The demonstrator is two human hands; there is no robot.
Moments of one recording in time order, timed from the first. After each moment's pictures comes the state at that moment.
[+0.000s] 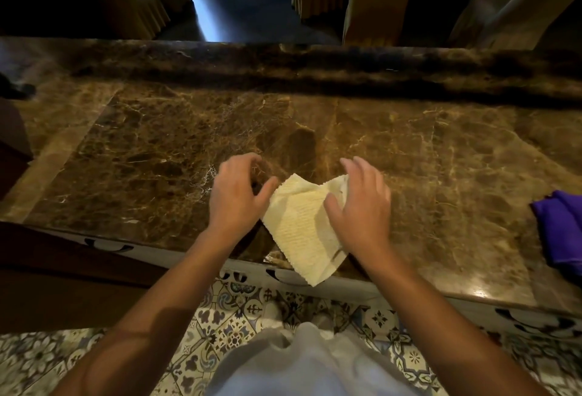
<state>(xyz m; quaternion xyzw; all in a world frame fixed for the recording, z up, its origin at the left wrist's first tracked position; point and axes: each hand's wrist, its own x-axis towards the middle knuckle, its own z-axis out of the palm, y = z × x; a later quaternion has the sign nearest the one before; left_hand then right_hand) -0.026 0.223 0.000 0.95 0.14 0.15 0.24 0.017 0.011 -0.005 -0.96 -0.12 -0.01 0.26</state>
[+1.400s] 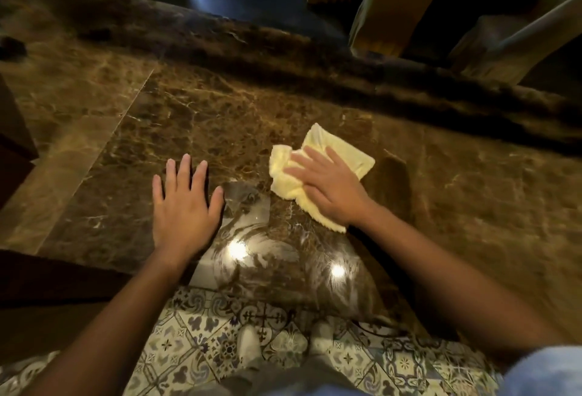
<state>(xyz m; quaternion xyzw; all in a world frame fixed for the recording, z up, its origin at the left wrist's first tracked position) -0.048 0.500 -0.063 0.96 0.24 0.05 0.10 0.116 0.247 -0.053 -0.87 -0.48 0.09 0.12</state>
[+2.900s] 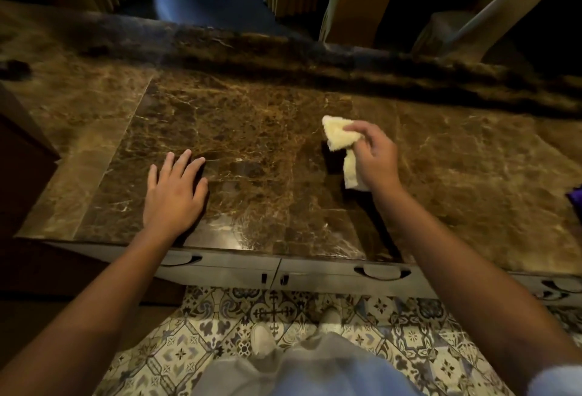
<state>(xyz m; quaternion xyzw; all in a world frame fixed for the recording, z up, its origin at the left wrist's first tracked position) -0.083 0.554 -0.065 0.98 0.13 0.04 0.14 0.048 0.209 0.000 -0.87 -0.07 -0.07 0.49</state>
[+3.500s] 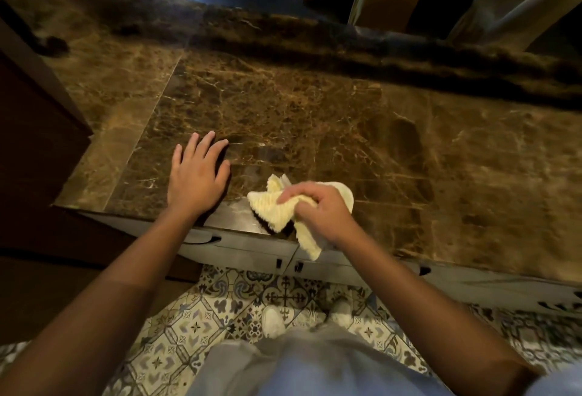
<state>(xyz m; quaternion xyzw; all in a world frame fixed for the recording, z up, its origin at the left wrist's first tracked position) -0.083 0.555 -0.066 0.98 0.13 0.05 0.13 -0.060 0.287 -0.025 -0.80 -0.19 0.21 0.54</state>
